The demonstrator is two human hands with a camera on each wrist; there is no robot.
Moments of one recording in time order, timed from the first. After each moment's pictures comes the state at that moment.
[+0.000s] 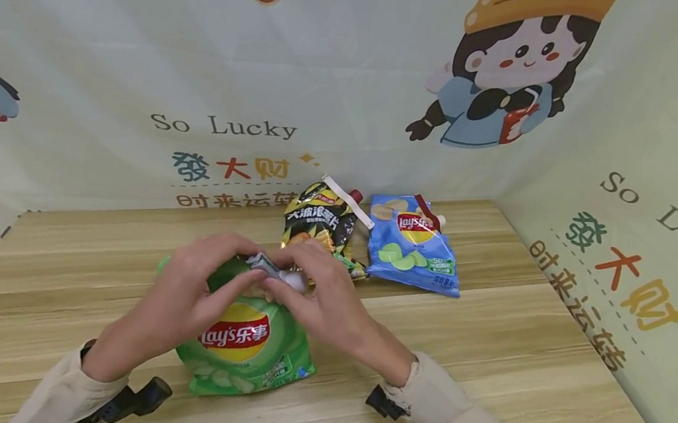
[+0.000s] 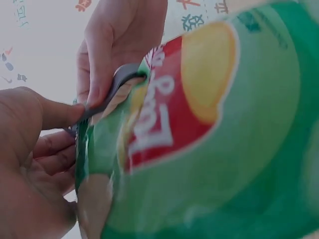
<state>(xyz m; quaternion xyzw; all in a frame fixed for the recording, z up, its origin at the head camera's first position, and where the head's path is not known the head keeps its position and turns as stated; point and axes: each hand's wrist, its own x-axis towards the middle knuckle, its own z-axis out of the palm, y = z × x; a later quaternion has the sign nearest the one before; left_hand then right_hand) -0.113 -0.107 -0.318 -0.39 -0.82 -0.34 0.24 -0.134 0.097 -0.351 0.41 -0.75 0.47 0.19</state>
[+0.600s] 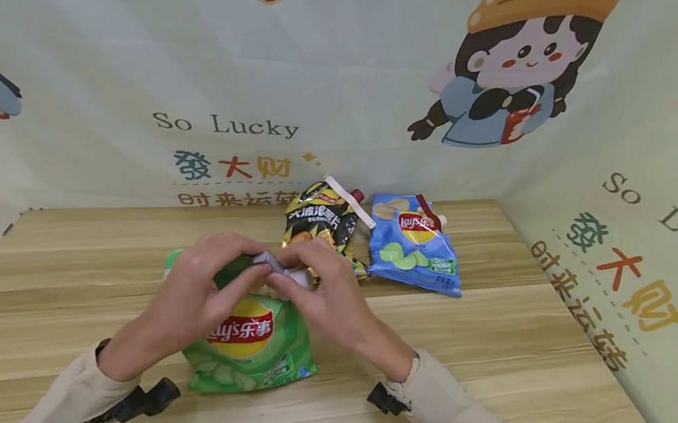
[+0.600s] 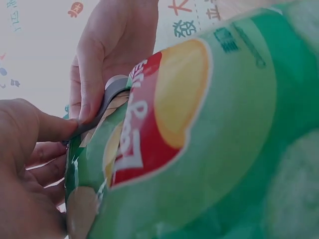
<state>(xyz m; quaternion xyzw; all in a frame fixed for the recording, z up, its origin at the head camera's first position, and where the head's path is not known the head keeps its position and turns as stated) -0.113 -0.101 -0.323 -0.36 -0.82 -0.36 0.26 -0.138 0.097 -0.353 0.41 -0.75 0.49 0.19</state>
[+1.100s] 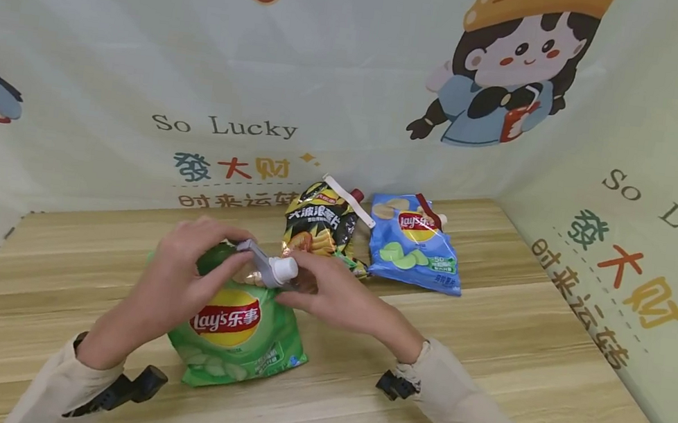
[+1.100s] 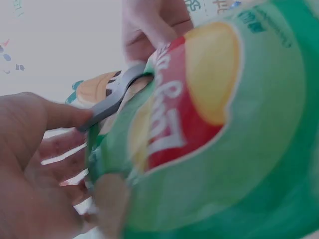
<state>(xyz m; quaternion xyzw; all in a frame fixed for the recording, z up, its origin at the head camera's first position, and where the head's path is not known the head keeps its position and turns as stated) -0.122 -0.121 -0.315 -0.34 -0.84 -0.33 0.26 -0.156 0.111 -0.354 0.36 -0.81 0.45 -0.09</state>
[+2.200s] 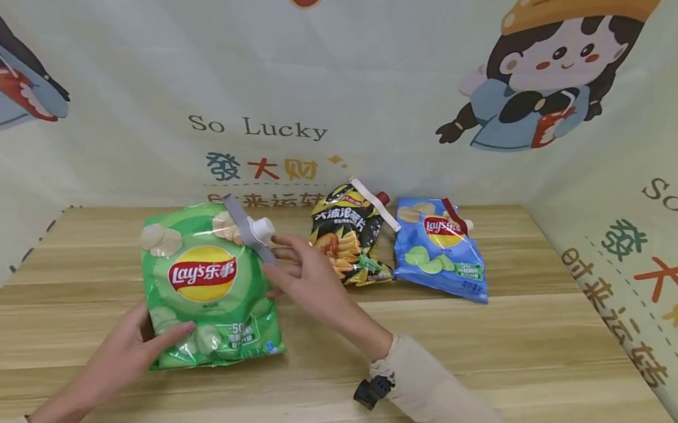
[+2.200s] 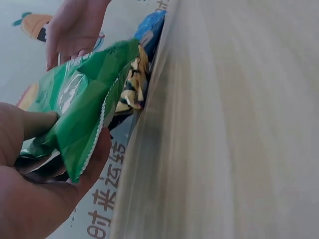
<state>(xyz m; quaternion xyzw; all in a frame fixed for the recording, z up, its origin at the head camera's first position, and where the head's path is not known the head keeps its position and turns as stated) -0.068 -0.230 -0.416 -0.09 -0.82 -0.57 0.01 -0.159 0.039 -0.368 0.25 -0.73 0.63 -0.12</state>
